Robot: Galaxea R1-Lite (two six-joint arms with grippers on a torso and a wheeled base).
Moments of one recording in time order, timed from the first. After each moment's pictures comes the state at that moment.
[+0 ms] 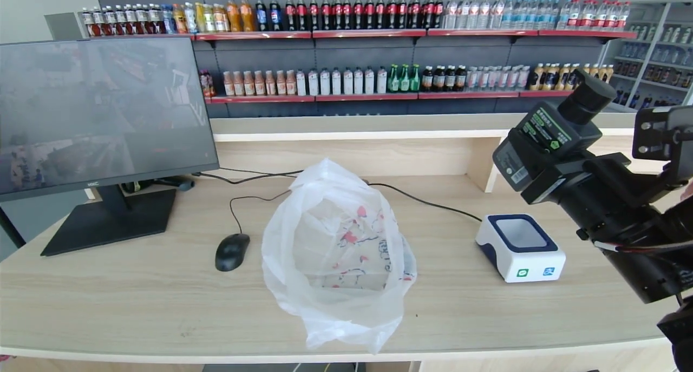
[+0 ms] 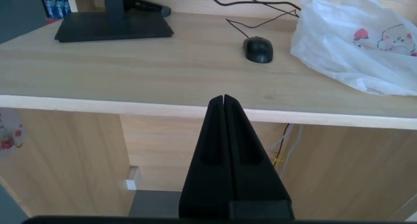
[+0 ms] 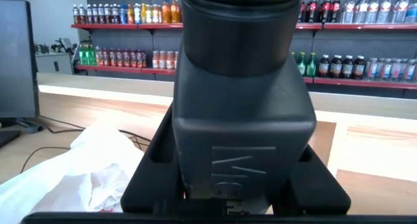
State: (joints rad) left arm 0.00 0.00 0.00 -0.01 0.00 0.01; right arm 0.41 1.63 -0.45 -1.57 -0.12 -0.08
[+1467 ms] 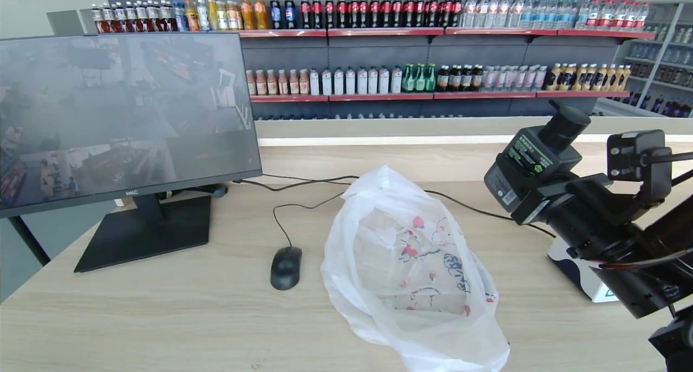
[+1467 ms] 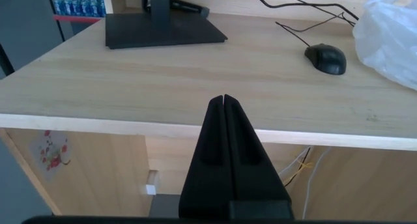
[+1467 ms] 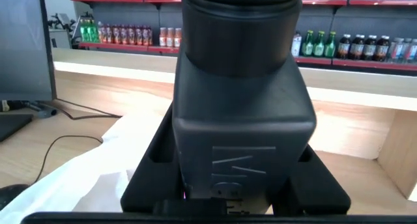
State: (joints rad) left arm 0.00 0.00 0.00 0.00 0.00 0.00; right arm 0.42 1.67 -0.40 -1.57 -0.12 -0.08
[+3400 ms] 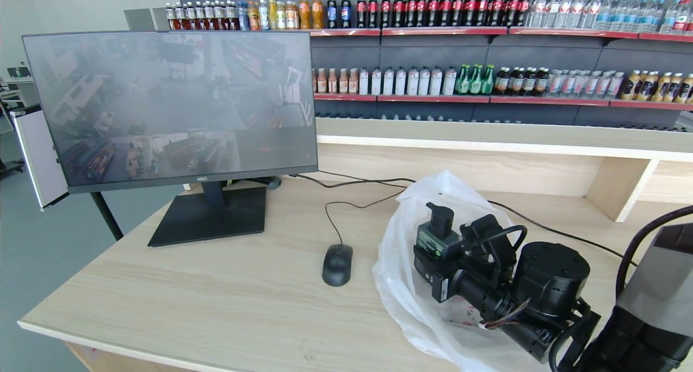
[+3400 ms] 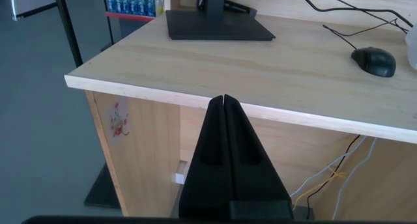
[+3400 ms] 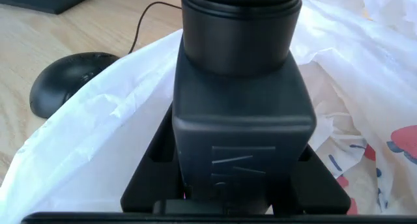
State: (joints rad) left arm 0.00 0.00 0.00 0.00 0.00 0.00; right arm 0.57 2.04 -0.37 -1.57 -0.12 -0.06
